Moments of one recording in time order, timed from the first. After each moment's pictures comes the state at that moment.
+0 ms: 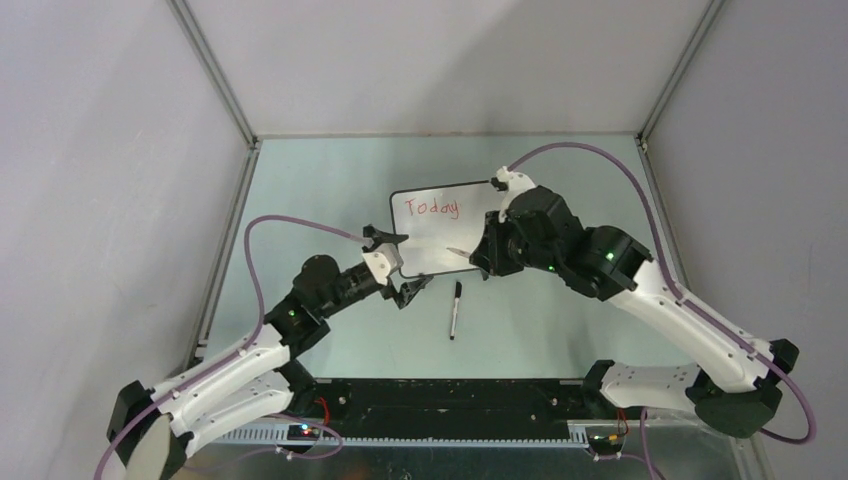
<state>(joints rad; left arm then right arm) -0.73 0.79 0.46 0.30 0.29 0.22 0.90 1.13 1.38 -0.85 0.09 0.55</state>
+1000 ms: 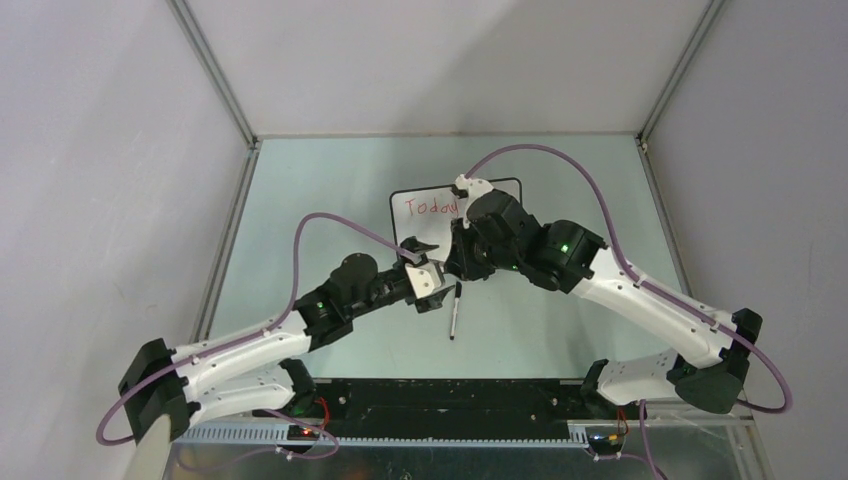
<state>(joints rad) -0.95 0.99 0.58 0.25 0.14 0.45 1.00 1.31 1.44 -0.84 0.09 0.54</state>
